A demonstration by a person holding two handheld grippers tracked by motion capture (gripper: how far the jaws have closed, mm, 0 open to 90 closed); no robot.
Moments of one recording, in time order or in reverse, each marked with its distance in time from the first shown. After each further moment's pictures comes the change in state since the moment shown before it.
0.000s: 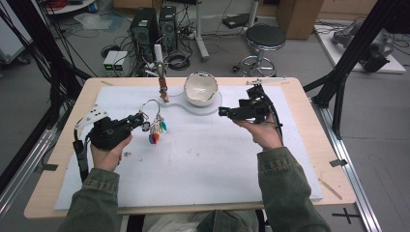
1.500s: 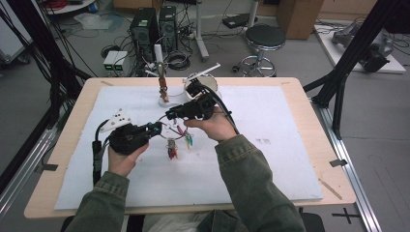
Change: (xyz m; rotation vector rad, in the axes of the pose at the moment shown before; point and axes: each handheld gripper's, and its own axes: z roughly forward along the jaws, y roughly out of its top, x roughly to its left) left arm -0.027 -0.017 0.028 0.111 -0.127 0.074; right arm 0.099 0.043 0.083 0.196 0.360 -0.170
